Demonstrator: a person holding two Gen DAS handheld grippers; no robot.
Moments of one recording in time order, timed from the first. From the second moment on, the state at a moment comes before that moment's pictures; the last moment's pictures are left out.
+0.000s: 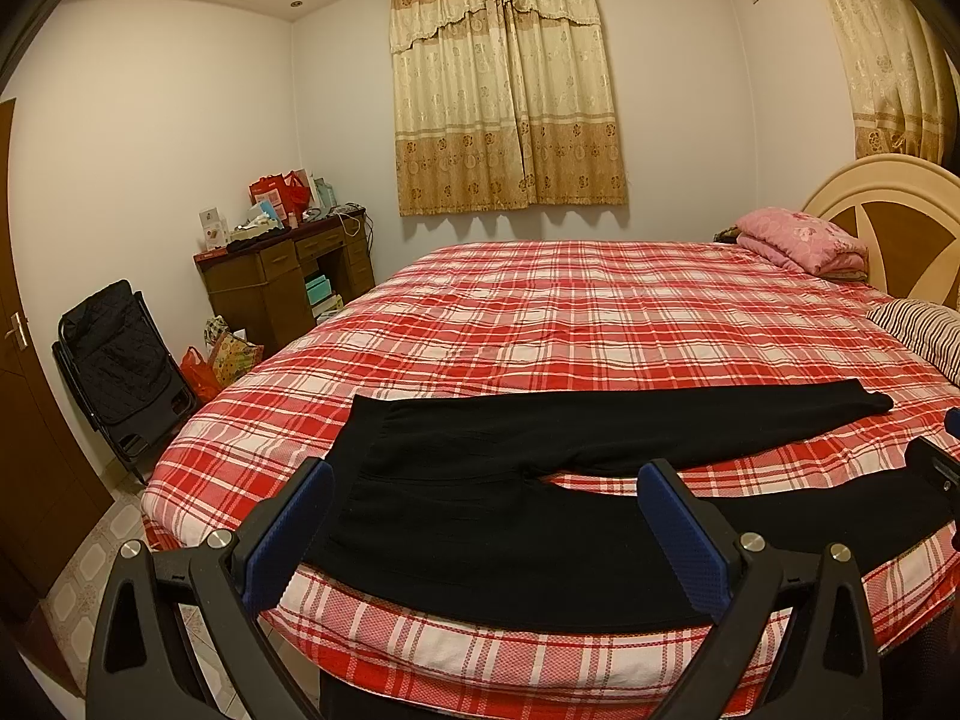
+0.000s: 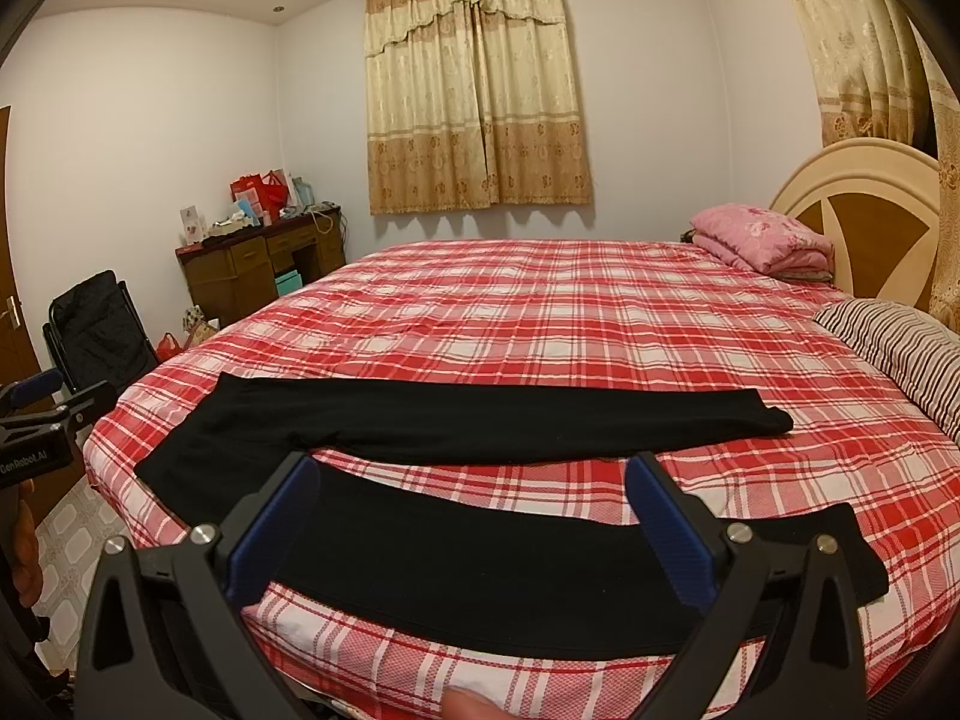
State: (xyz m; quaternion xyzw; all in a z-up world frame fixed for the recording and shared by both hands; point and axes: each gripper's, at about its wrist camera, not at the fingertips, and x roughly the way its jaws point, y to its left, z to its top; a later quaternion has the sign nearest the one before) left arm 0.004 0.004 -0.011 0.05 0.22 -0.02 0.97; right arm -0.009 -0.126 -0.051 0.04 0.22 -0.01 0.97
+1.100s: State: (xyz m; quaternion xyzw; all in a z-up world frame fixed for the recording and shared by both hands) left arm 0.270 0.180 -0.108 0.03 0.34 0.03 0.94; right arm 0.035 -0.149 -0.116 0.04 0.29 -0.04 0.96
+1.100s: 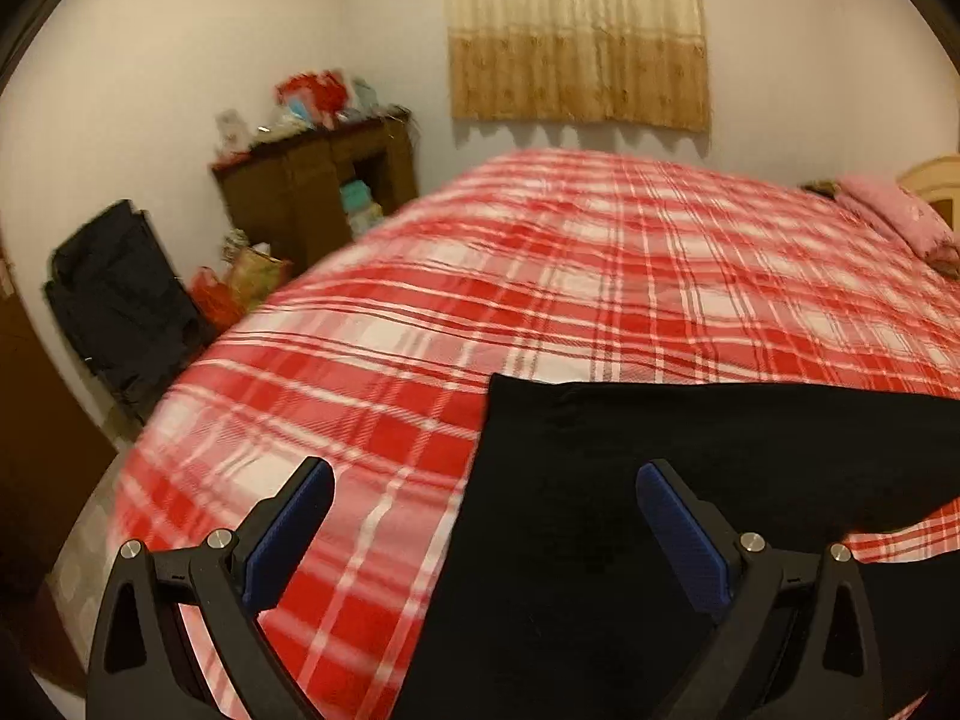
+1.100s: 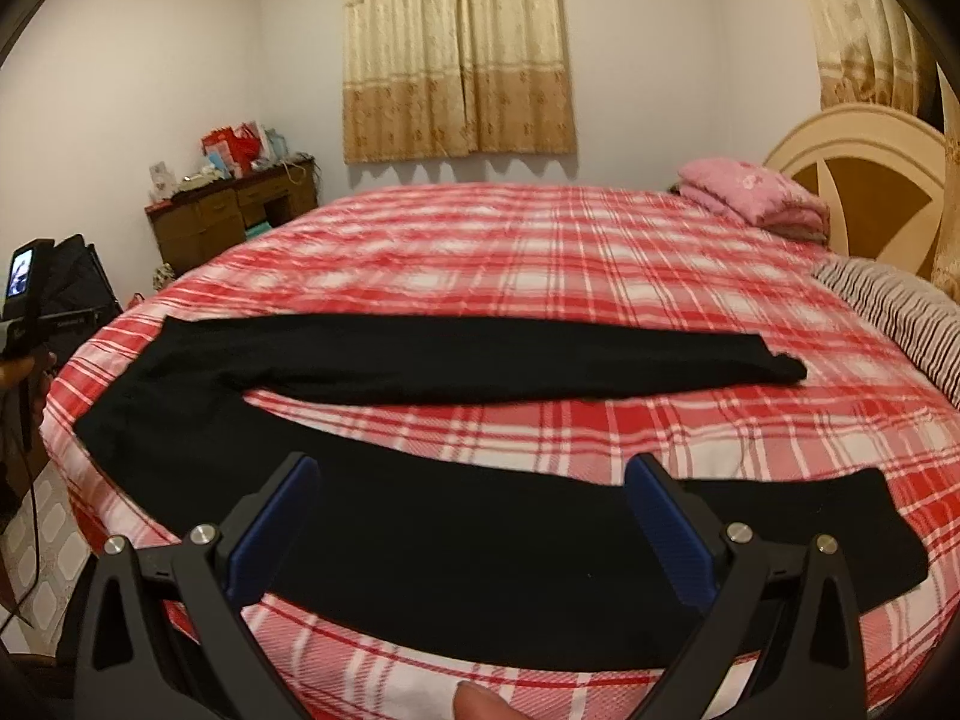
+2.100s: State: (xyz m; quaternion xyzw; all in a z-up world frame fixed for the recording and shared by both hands) left arm 0.393 0.186 -0.169 0.02 0.44 -0.05 0.90; right arm 0.136 -0.371 -0.114 0.12 0.37 -0.20 0.90
